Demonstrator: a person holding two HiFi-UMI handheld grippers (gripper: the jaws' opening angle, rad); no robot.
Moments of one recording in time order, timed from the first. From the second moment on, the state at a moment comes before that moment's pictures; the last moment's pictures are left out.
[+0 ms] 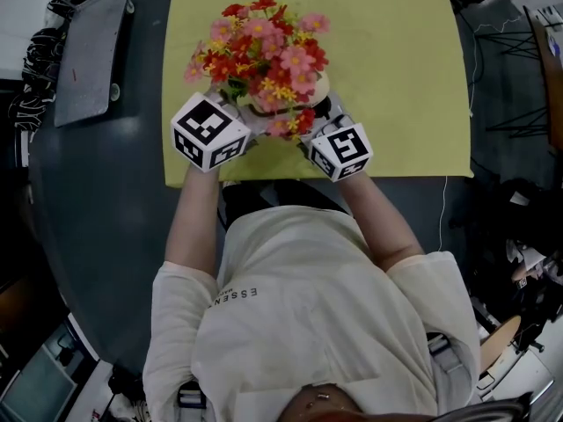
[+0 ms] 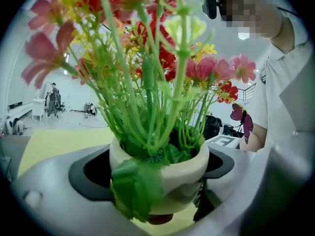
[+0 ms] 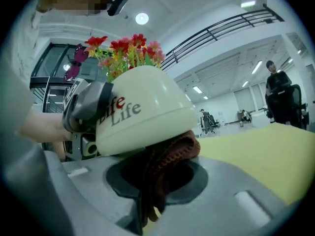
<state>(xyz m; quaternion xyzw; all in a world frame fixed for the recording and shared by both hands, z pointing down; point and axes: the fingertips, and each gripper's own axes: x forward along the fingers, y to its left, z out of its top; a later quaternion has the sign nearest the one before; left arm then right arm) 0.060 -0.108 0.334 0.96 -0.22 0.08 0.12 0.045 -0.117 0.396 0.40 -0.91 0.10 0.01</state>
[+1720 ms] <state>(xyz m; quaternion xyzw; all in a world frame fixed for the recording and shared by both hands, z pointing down) 0.046 -0.092 0.520 0.97 -0.12 0.22 0.06 0.177 -0.132 0.495 0.50 -0.84 0.19 0.10</state>
